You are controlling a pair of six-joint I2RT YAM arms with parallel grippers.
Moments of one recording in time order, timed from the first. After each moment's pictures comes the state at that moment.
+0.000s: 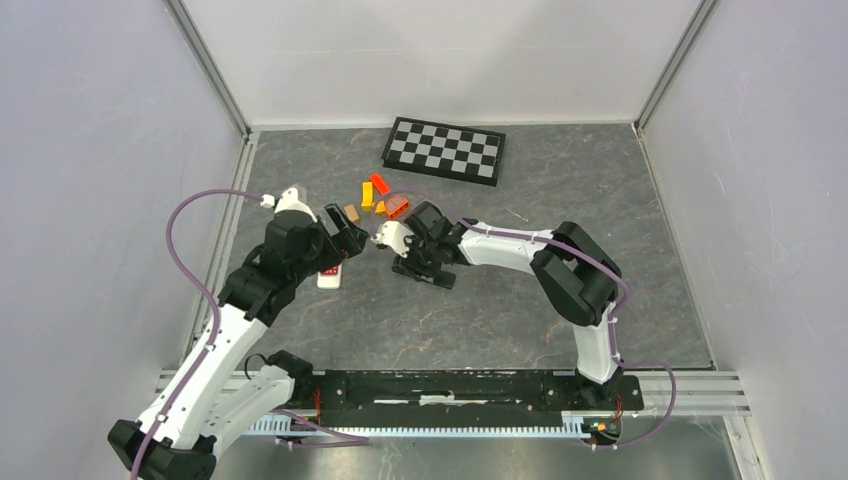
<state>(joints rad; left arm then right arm) -0.43 0.81 0.86 -0.63 -0.14 -0.76 0.86 1.99 1.32 -0.33 -0.17 -0.43</state>
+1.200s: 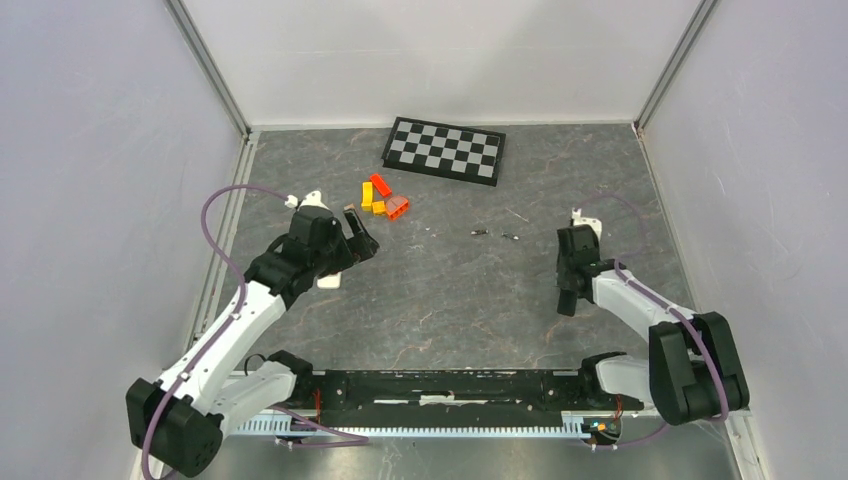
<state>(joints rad) -0.42 0.95 0.80 -0.57 -0.09 -0.72 0.25 1.24 0.52 -0.30 0.38 0.31</state>
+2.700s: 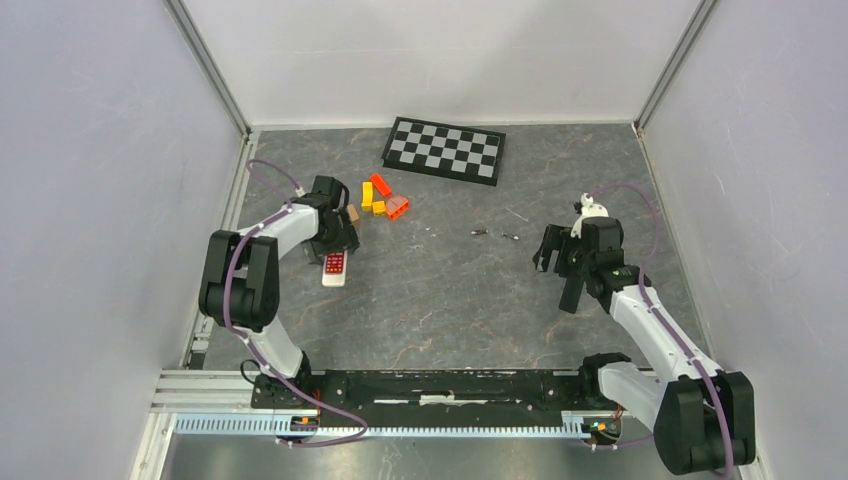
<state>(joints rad) -0.17 1.72 1.03 -0.57 -0.19 -0.53 0.13 1.01 0.55 -0.29 -0.06 0.30</state>
